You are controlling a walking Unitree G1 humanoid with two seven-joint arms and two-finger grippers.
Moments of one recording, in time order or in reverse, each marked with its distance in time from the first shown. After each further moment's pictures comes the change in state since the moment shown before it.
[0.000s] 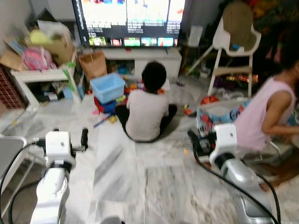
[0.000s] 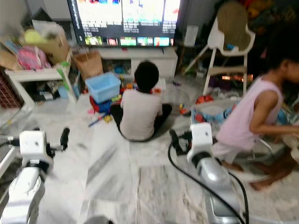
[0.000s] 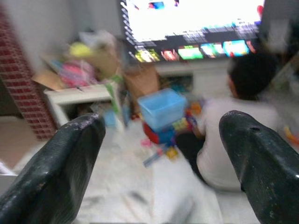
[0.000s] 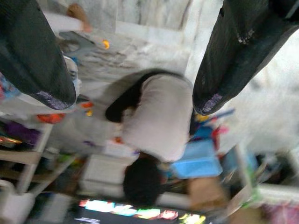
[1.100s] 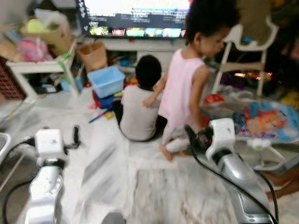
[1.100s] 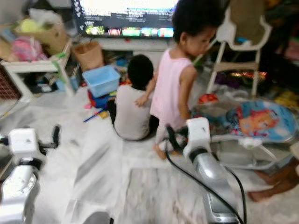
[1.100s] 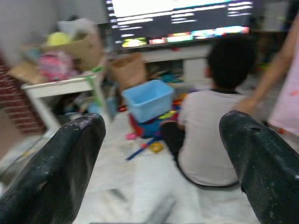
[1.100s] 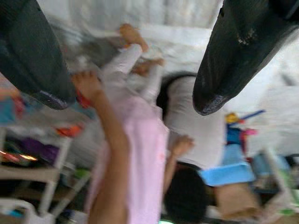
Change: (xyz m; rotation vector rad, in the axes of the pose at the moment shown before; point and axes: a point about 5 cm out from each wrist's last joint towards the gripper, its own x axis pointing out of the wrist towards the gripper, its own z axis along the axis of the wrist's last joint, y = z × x) left arm -0.009 0.008 -0.012 0.001 0.076 0.051; right arm 0.002 0.006 0.002 0.005 -0.003 0.006
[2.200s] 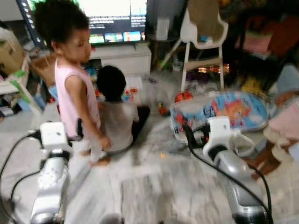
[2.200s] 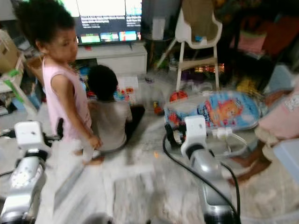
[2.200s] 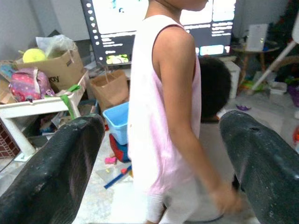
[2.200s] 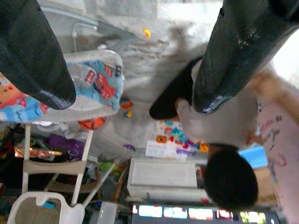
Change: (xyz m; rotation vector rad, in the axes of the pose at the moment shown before) left arm 0.012 0.000 -0.003 -0.030 -0.009 0.061; right arm 0.010 0.002 0.008 0.002 -0.014 0.001
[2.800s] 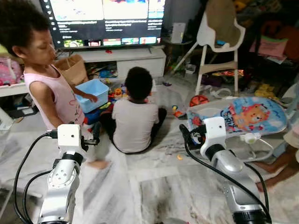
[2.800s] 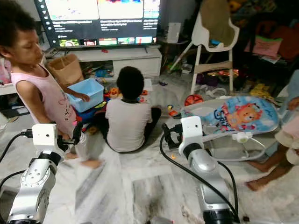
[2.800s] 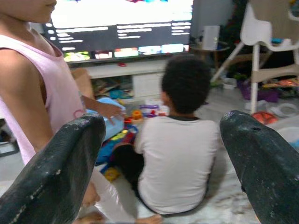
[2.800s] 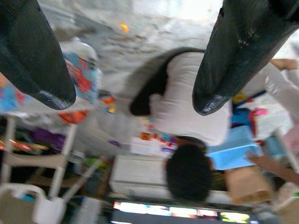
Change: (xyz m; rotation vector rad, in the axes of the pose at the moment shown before) left arm 0.002 -0.027 0.003 -0.065 0.003 -0.203; right arm 0.008 0.007 0.001 -0.017 -0.002 0.037
